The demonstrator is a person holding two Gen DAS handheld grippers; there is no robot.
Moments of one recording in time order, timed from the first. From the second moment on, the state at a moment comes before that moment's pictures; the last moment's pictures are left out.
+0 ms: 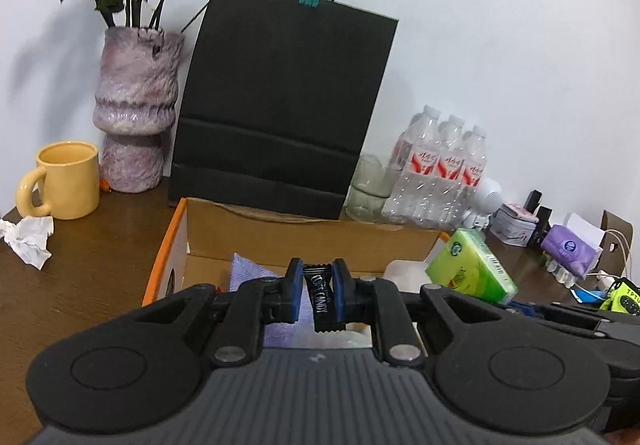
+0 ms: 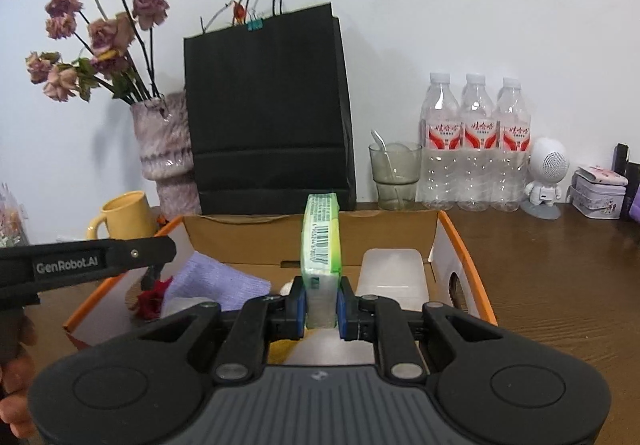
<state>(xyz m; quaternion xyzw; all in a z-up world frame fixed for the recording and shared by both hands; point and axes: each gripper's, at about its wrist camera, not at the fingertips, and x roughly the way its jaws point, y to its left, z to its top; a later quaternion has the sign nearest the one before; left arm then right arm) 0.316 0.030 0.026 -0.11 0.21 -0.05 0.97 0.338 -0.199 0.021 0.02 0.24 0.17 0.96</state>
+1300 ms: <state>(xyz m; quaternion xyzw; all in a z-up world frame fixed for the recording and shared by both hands) 0.270 0.043 0.035 -0.13 0.23 -0.02 0.96 0.299 -0.220 0.043 -0.01 0.24 0.16 0.96</state>
